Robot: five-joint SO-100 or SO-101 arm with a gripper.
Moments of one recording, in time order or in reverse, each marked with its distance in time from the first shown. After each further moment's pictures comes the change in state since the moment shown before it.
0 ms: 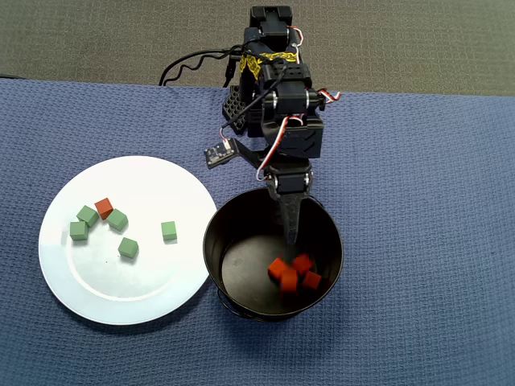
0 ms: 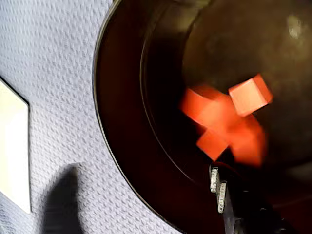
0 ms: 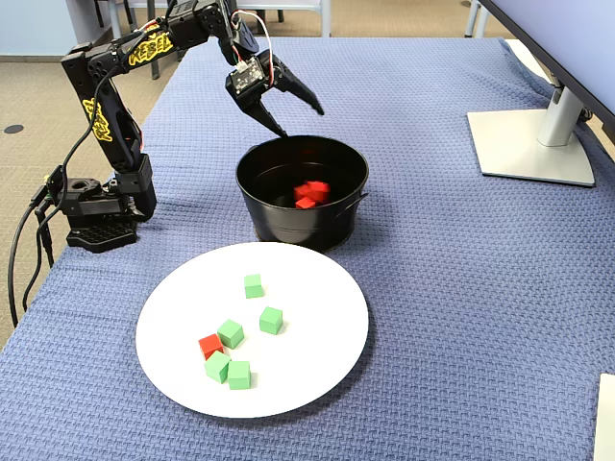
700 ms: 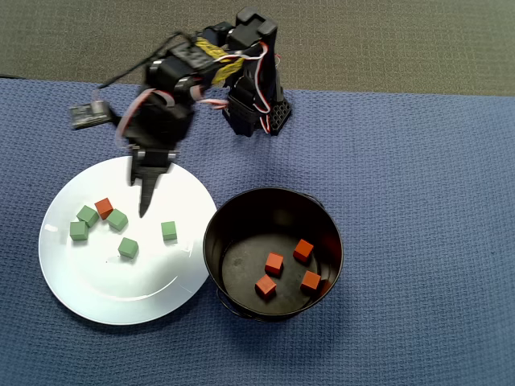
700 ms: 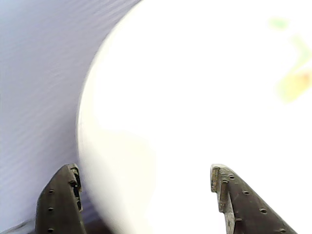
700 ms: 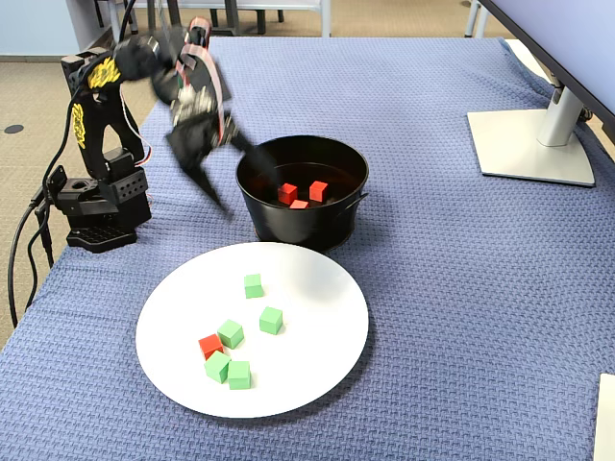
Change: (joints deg) arm 45.3 -12.6 -14.5 3.1 -52.3
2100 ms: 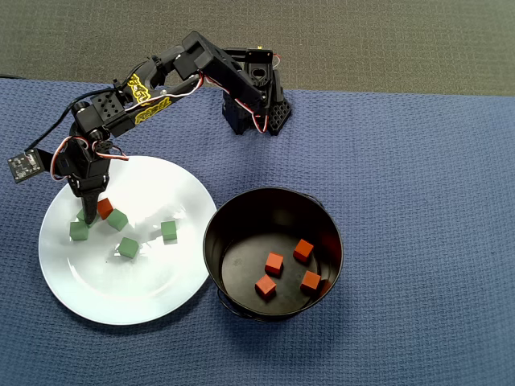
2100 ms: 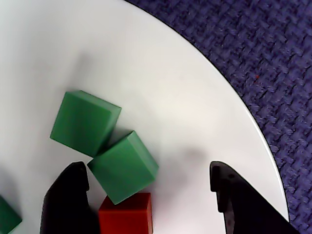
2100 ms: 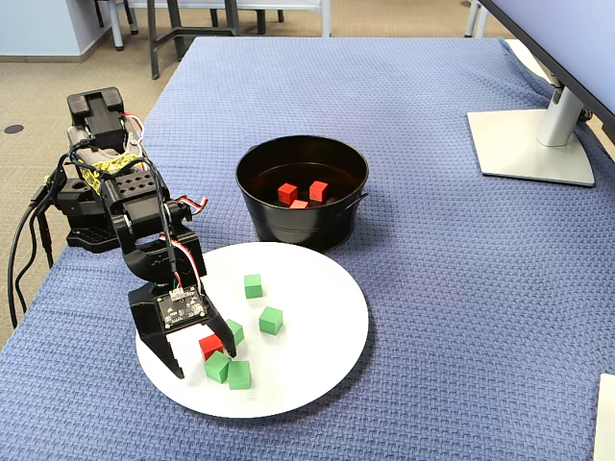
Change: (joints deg) arm 17.8 -31.7 0.9 -22.6 -26.8
